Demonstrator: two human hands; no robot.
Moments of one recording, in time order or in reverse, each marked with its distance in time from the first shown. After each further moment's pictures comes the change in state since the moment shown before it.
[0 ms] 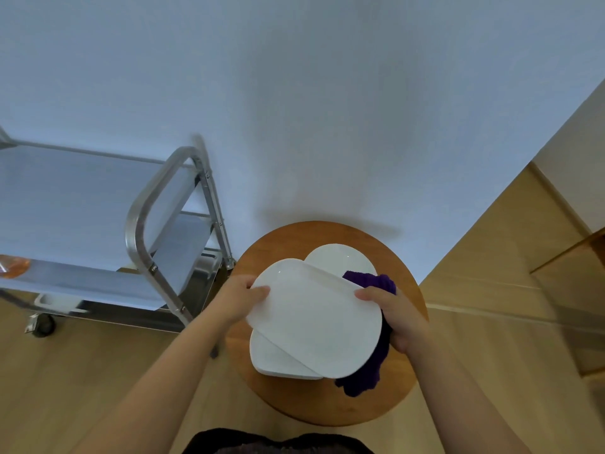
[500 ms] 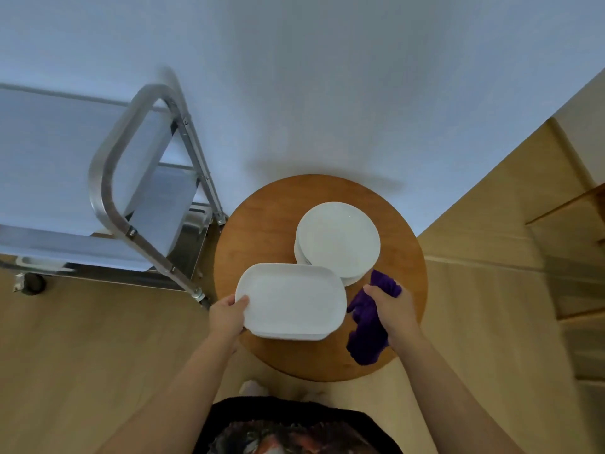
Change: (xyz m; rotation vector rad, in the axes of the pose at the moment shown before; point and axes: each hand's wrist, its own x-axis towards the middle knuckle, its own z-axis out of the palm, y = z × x) left_hand 0.033 -0.098 0.068 -0.570 0.262 -0.449; right_hand 0.039 0.073 -0.013 -0.093 0.462 0.068
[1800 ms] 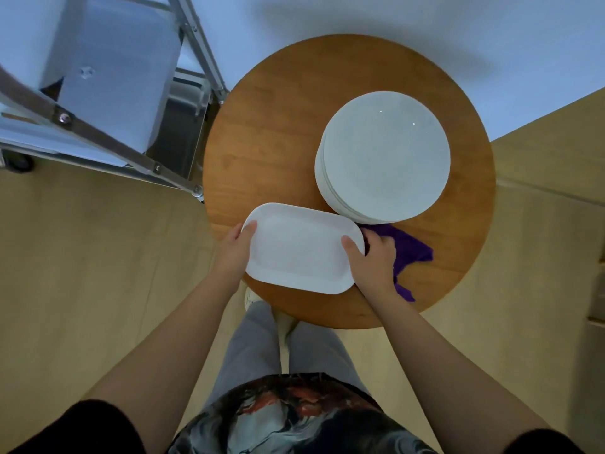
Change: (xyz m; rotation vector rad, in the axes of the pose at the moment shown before) left_hand 0.090 -0.055 0.034 0.176 -0.105 -0.105; right_hand 0.105 0.113 0.073 -0.638 -0.115 -0.139
